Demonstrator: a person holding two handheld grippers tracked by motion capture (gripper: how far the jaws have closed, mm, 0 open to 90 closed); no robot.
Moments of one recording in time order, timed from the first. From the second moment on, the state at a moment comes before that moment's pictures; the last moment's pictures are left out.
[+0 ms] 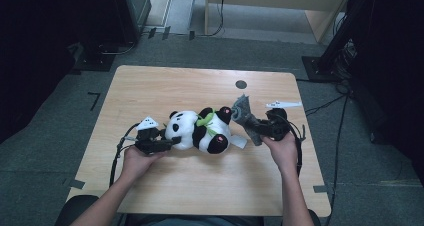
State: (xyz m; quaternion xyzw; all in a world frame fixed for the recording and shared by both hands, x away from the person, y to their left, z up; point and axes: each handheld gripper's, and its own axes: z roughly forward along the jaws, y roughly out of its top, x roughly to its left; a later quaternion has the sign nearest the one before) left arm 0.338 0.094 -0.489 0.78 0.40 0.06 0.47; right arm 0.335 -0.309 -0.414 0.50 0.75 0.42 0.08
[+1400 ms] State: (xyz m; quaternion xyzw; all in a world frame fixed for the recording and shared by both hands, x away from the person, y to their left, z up) left arm 0.339 0.092 -0.488 0.78 0.40 0.05 0.47; right arm 0.345 -0.265 -0.448 0.46 0.79 0.40 0.05
